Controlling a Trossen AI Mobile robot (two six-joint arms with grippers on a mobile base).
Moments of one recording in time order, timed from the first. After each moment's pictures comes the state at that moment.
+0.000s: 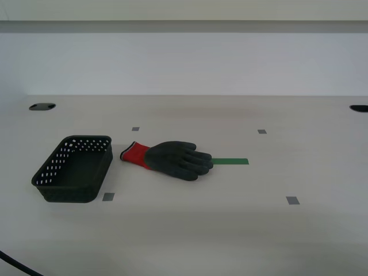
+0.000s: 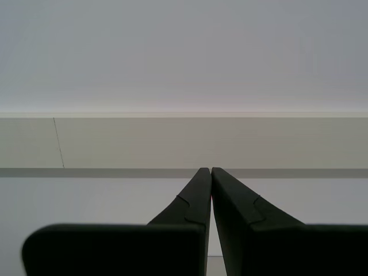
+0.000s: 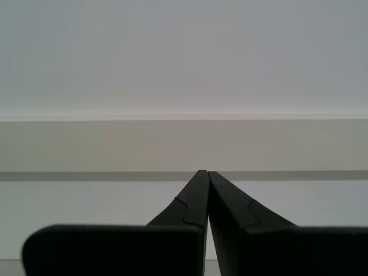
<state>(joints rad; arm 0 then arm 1) 0.00 1.05 0.52 0.62 0.00 0.00 0.00 1.05 0.52 0.61 -0.01 0.00</state>
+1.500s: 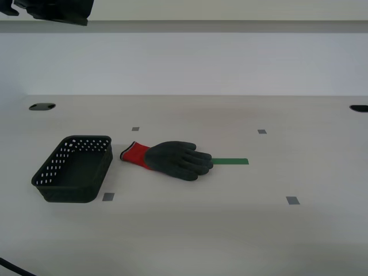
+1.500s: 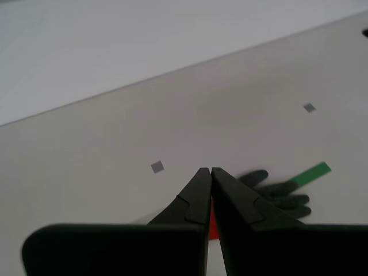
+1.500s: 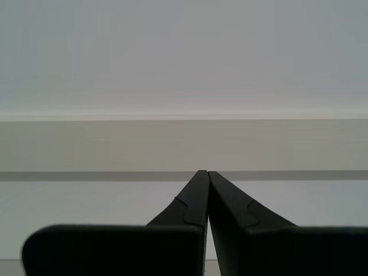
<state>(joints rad) 0.00 1.05 0.52 0.62 0.00 0.00 -0.30 1.19 0.76 -0.18 0.15 0.08</state>
